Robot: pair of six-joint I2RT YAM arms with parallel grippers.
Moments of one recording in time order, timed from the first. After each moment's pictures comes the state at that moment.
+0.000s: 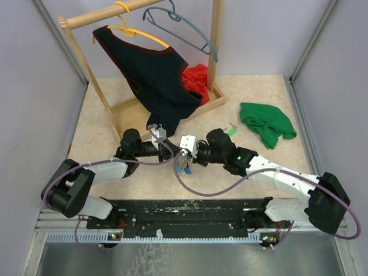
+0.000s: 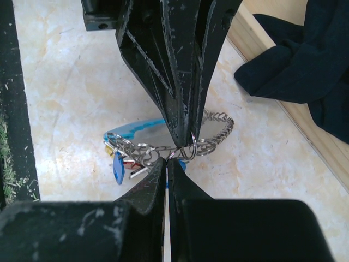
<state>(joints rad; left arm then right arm) -0.53 1.43 0.48 0.92 0.95 -0.06 0.87 1.18 0.78 -0.13 -0.29 -0.48</state>
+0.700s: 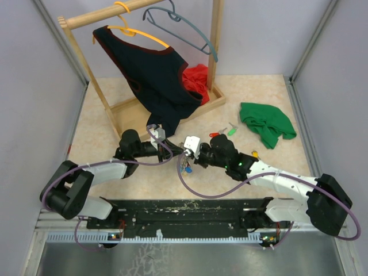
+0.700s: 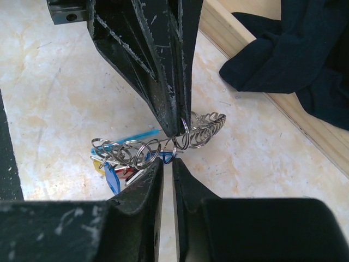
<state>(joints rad) -0.53 1.40 0.46 0.94 0.93 -0.06 0.87 1.15 0.65 0.08 -0.21 -0.40</state>
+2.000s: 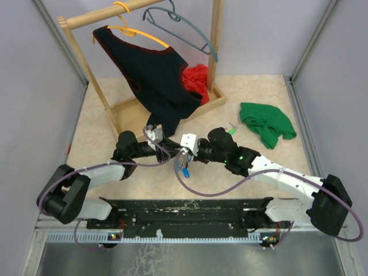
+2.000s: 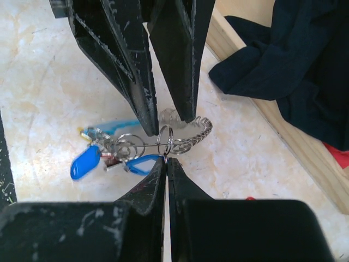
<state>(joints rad) -0.52 1.36 0.44 0.97 0.90 -0.05 0.87 1.15 0.76 -0.09 -0.21 -0.50</state>
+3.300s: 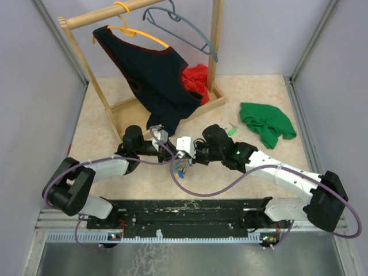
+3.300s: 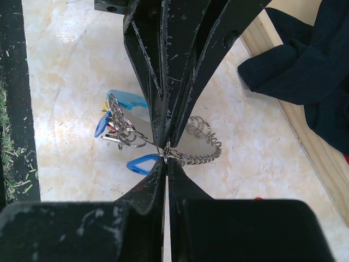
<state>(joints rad) -0.52 1.44 0.52 0.84 1.11 0.03 0.89 1.21 0.90 -0.33 -0.28 -0.60</state>
